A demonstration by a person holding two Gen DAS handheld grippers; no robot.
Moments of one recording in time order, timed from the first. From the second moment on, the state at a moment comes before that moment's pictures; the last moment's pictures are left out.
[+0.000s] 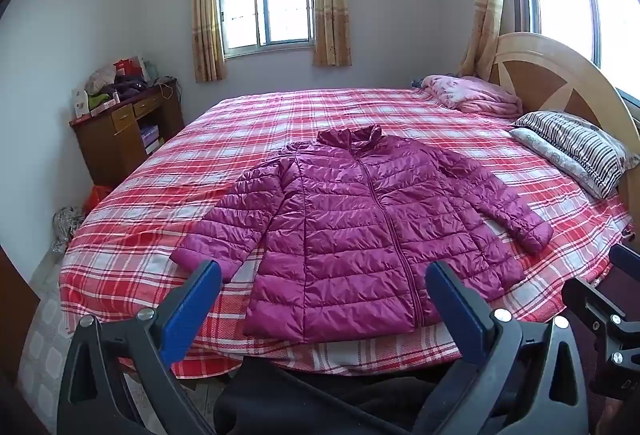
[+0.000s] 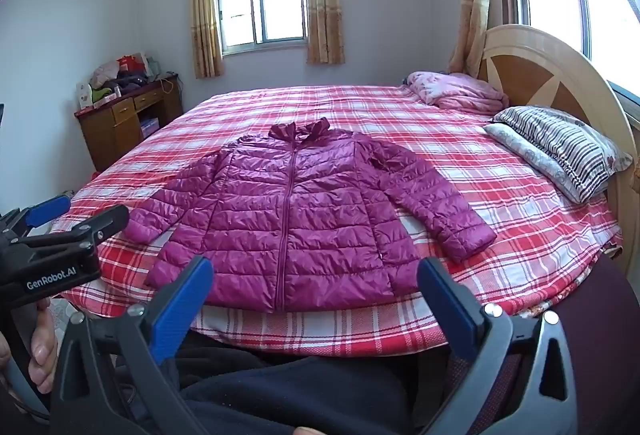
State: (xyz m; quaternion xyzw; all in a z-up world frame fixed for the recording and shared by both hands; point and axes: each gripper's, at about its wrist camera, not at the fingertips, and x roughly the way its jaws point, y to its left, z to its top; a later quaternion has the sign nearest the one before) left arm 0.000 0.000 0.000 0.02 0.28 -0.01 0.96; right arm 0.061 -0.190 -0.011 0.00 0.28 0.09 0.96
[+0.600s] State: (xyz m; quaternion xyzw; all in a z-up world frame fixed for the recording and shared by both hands) left arm -0.001 -0.003 0.000 0.02 0.28 -0.01 0.96; right arm 0.061 -0.189 -0.011 0.00 0.28 0.09 0.96
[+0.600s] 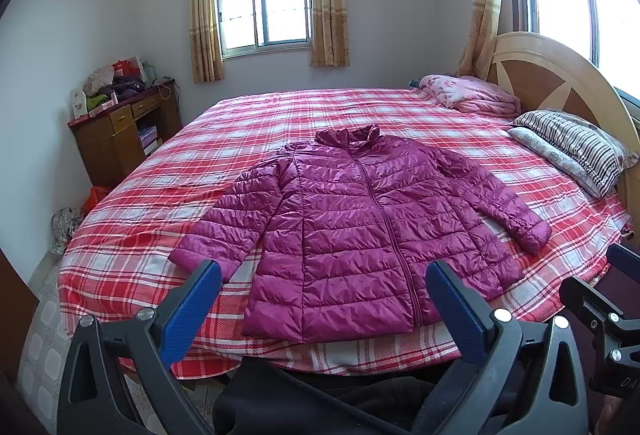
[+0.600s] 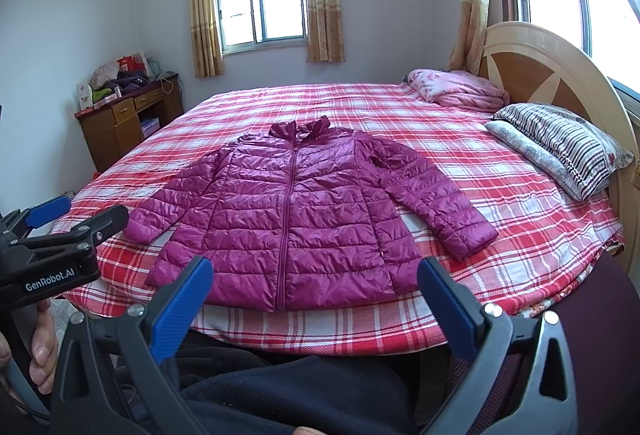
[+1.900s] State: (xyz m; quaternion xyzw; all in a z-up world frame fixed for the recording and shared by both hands) left arm 0.058 0.007 -0.037 -0.01 0.32 -0.04 0.95; right arm 0.105 -0.218 -0.046 0.03 0.29 0.09 0.95
